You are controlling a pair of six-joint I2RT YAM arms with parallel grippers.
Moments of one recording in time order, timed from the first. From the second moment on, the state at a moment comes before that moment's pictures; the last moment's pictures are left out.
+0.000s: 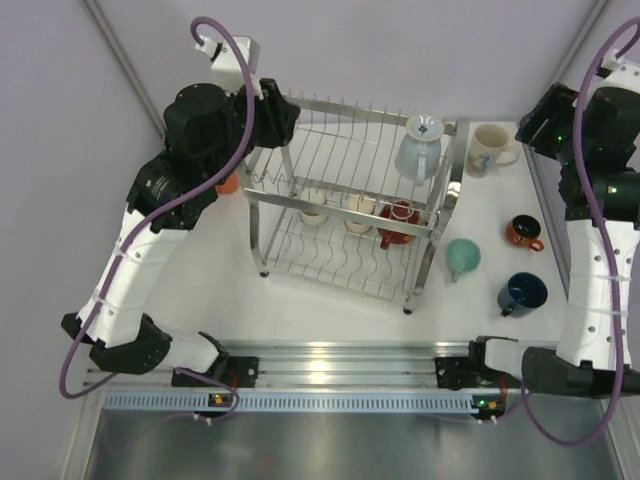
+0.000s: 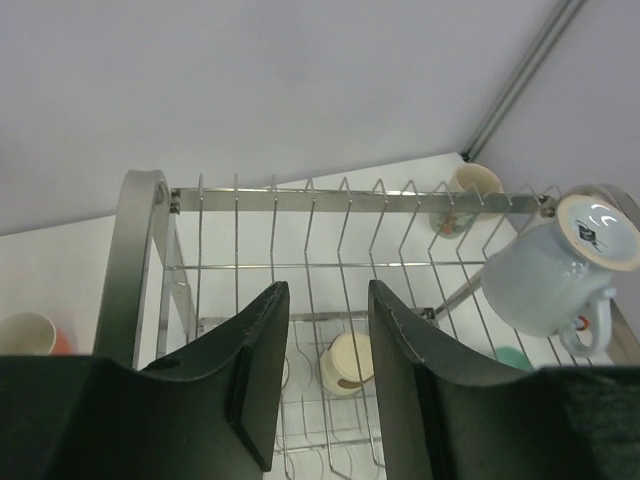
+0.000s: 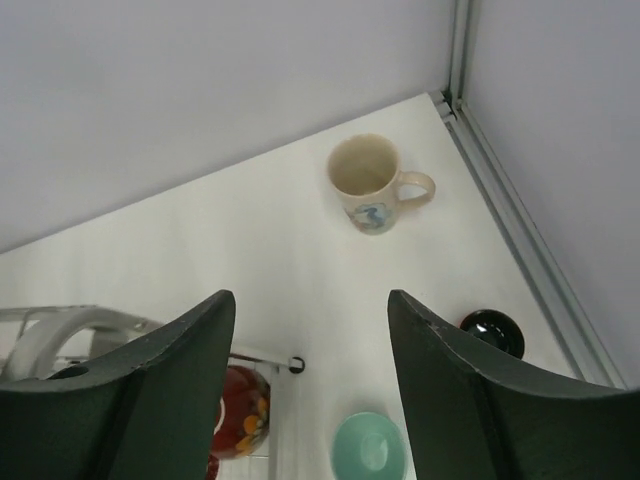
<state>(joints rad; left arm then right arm) -0.66 1.39 2.00 -0.67 -0.26 -0.22 -0.03 1.20 1.74 -0.80 0.15 0.27</state>
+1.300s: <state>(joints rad) -0.66 1.00 1.67 -0.72 -0.11 -0.39 -0.39 2.01 1.96 -0.49 -0.25 0.29</state>
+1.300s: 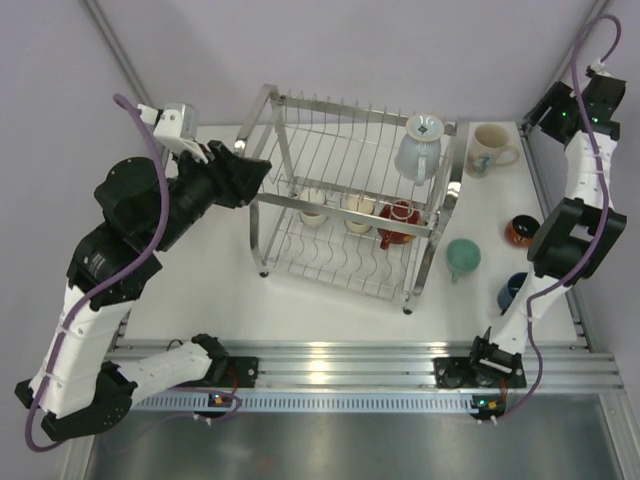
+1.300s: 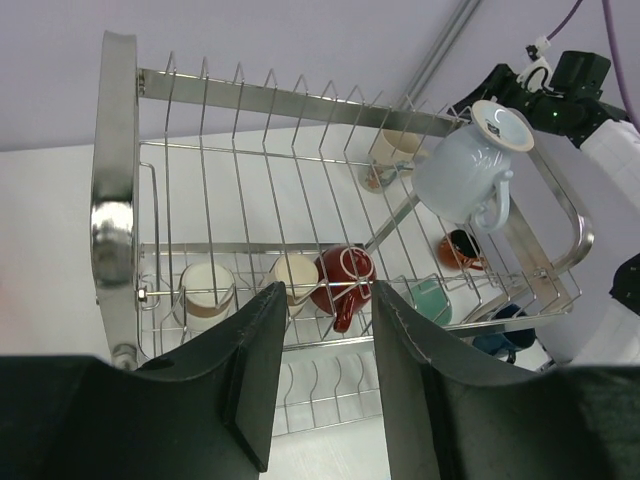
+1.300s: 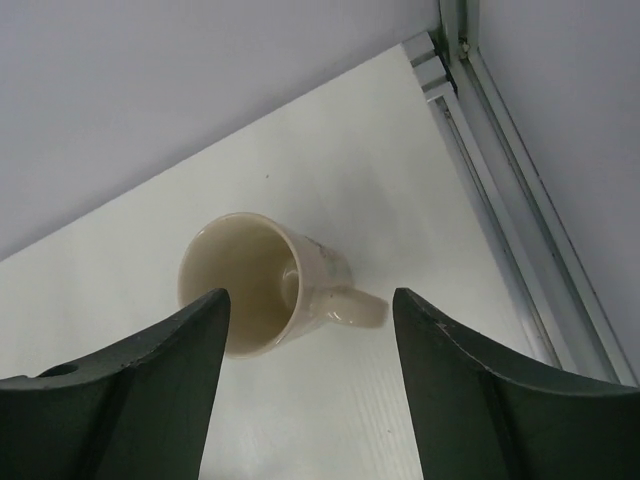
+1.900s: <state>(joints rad) -0.66 1.01 1.61 -0.68 -0.10 -0.37 -0.32 2.26 2.15 -0.37 -0.43 -0.06</state>
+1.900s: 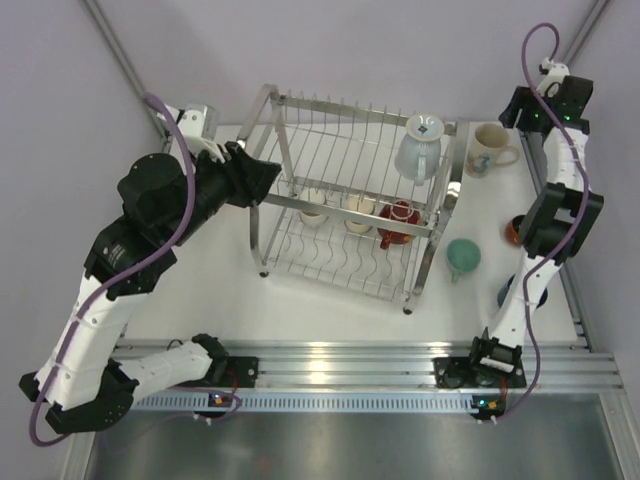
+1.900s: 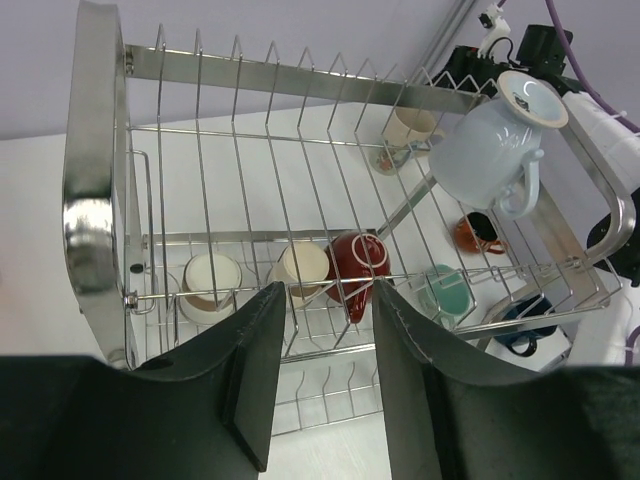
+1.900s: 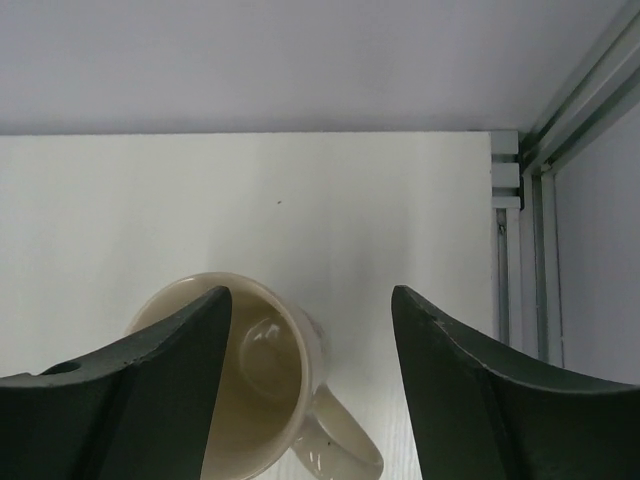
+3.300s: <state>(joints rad) -0.66 0.98 1.50 -0.62 -0.12 -0.35 -0.22 2.27 2.06 -0.59 -0.23 -0.07</state>
